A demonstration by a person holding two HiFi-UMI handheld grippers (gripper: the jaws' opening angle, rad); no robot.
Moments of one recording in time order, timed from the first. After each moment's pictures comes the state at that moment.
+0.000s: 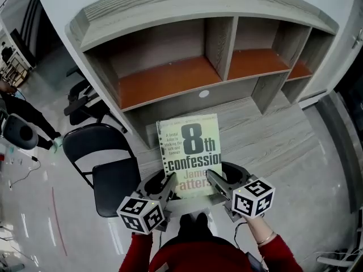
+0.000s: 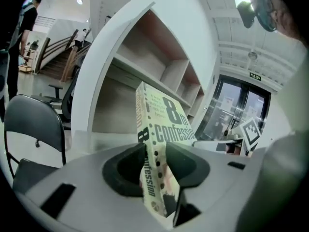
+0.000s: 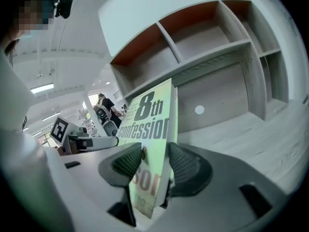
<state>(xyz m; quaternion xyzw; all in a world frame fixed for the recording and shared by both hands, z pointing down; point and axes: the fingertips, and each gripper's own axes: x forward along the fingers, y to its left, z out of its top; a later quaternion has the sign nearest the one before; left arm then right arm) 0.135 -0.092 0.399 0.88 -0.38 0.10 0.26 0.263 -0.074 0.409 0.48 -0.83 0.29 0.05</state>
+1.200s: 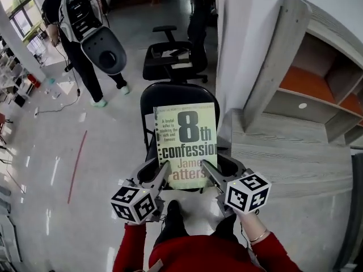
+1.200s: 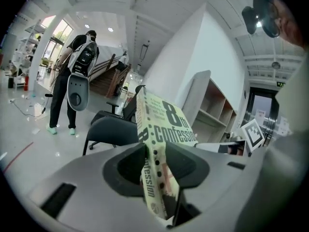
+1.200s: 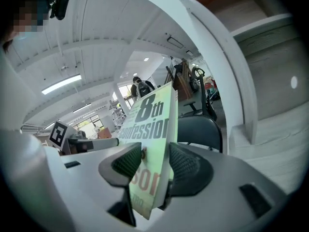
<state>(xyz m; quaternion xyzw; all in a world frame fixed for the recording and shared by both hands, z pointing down) -0.201 -0.040 0.378 0.78 -0.56 0.04 0.25 -0.074 -0.072 0.392 0.31 -0.91 0.28 0.08</state>
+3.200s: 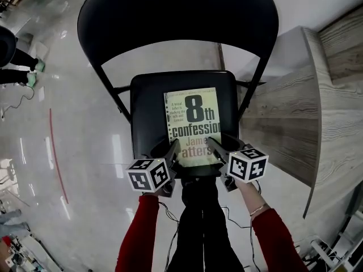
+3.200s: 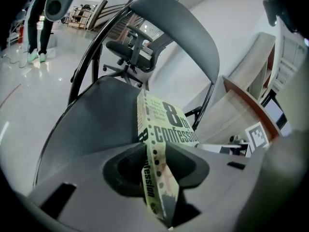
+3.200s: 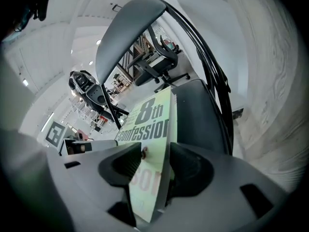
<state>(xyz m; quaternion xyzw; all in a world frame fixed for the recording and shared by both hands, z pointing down) -0.290 -0.108 0.824 0.72 -0.47 0.17 0.48 -0.158 -0.116 0.831 0.38 -0.77 0.49 0.16</state>
